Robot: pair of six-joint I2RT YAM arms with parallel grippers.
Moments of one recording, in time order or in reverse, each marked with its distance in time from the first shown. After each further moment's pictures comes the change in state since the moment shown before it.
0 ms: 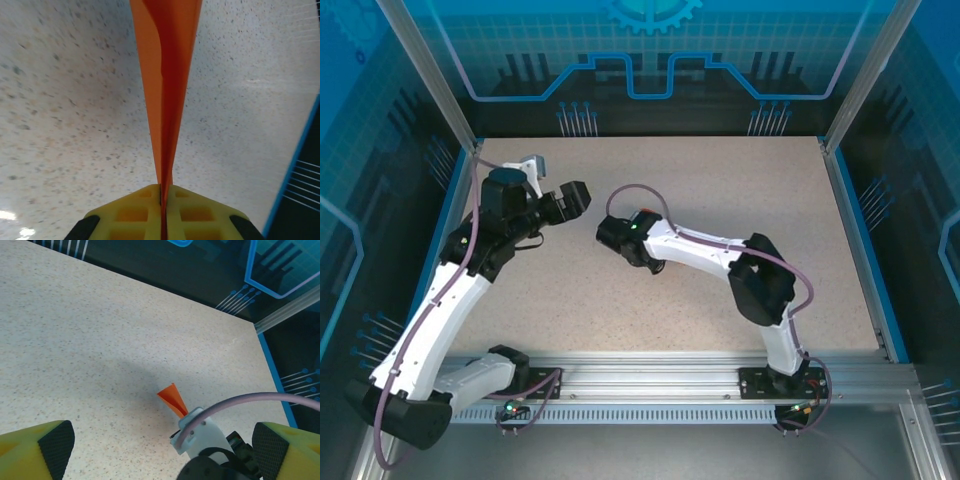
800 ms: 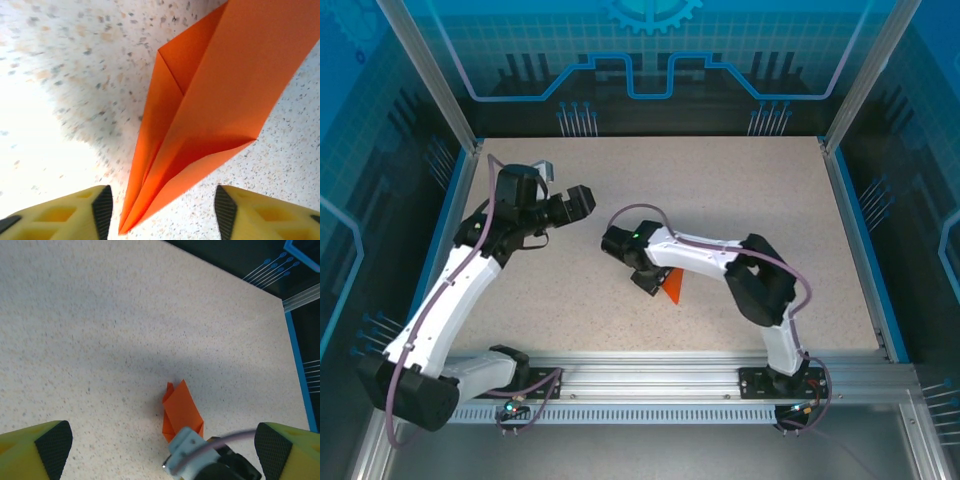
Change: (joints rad) left arm 0.037 0.122 0.002 -0.060 0.082 -0.033; right arm -0.005 -0.073 -0.141 0.089 -0.428 -0.127
